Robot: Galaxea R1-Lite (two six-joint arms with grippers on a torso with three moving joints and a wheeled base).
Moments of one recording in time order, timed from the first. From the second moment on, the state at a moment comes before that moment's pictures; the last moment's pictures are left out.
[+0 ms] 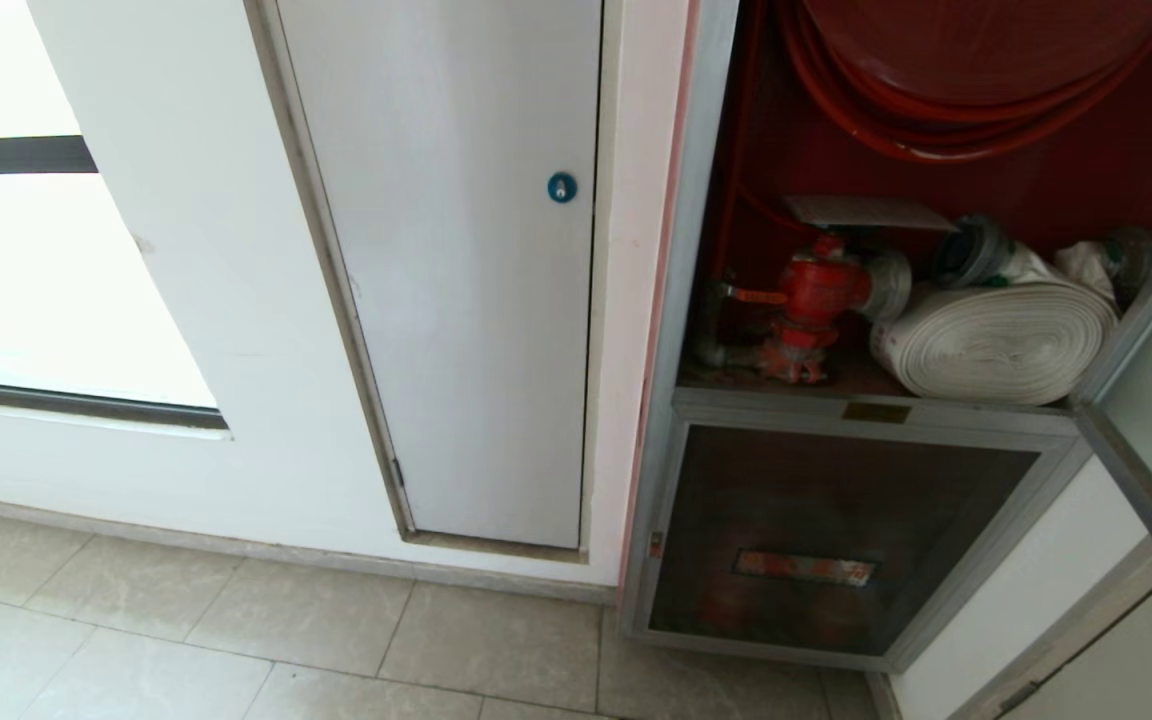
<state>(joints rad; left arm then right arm) -0.01 0.00 0.00 0.00 -0.02 0.02 0.01 0.00 0.00 0.01 -0.04 0.03</state>
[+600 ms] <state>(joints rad) -0.01 0.00 0.00 0.00 -0.02 0.02 0.01 0.00 0.00 0.00 -0.04 0.04</state>
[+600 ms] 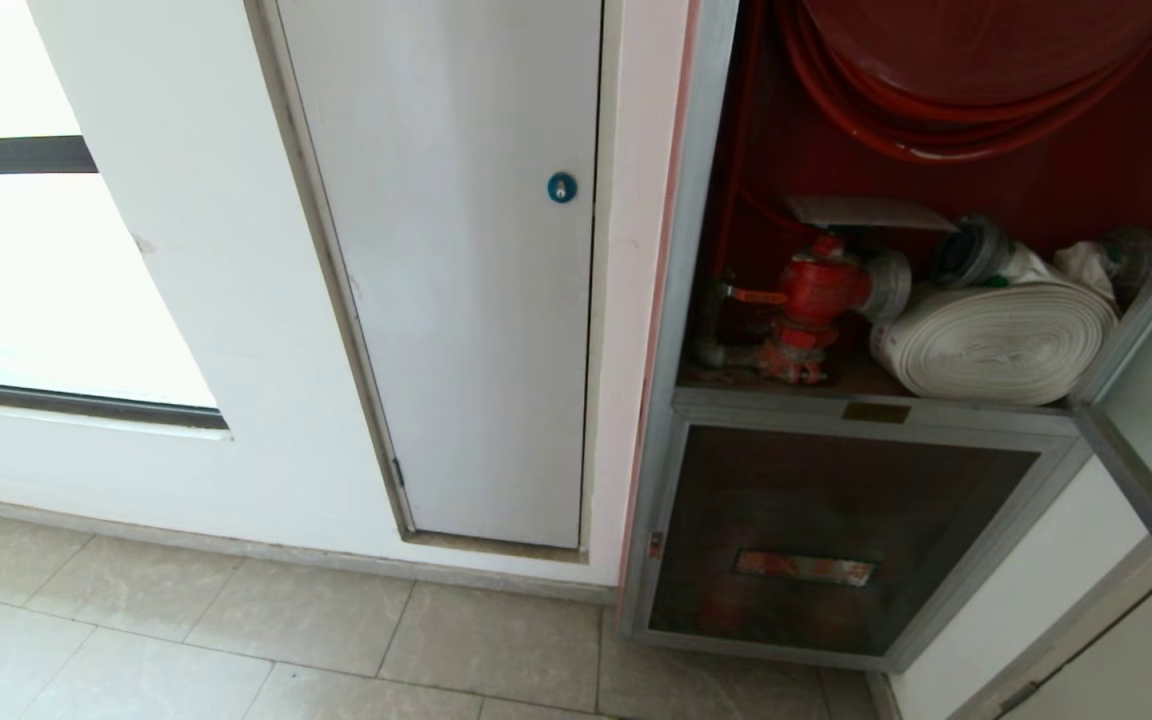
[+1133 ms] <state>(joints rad) -0.01 0.00 0.00 0.00 -0.02 0.03 0.01 0.00 0.00 0.00 -0.04 0.04</state>
